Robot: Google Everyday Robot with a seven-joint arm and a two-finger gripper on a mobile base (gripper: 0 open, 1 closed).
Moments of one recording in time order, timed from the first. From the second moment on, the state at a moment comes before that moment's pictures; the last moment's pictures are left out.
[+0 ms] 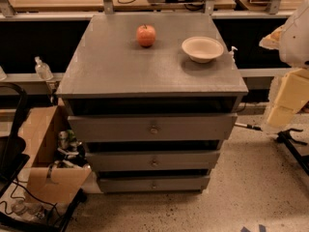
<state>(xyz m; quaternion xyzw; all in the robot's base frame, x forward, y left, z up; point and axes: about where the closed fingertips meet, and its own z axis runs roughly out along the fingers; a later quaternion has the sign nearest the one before) 0.438 -0.215 0.982 -0.60 0.78 -0.04 0.17</state>
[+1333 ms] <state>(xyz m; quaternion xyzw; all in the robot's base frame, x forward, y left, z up) 0.482 -0.164 0.844 -0.55 0.81 0.01 0.22</state>
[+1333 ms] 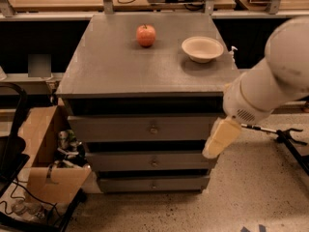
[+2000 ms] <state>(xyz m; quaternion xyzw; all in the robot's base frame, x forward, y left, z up) 0.470 -0.173 0.777 -0.51 0.83 -0.07 0.22</state>
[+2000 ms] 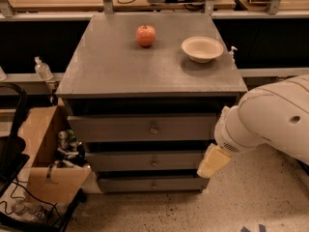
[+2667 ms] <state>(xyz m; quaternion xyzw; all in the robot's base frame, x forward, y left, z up) 0.484 -0.161 0.731 -0.54 0.81 -0.06 0.23</state>
